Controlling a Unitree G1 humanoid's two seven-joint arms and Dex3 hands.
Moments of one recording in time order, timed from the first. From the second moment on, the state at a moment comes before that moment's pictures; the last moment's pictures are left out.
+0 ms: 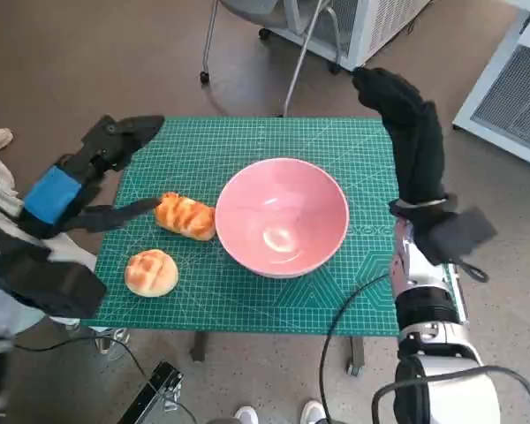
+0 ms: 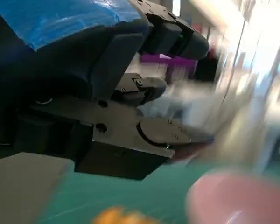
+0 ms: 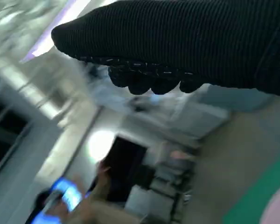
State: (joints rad) left arm -0.49 0.89 0.04 0.11 0.42 -0.33 -0.42; right arm -0.96 -0.14 -0.21 1.07 0.13 -1.04 0.40
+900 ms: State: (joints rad) left arm -0.74 0.87 -0.31 0.42 0.79 -0.31 -0.49; right arm -0.91 -0.16 -0.16 1.00 0.13 -1.05 0.42
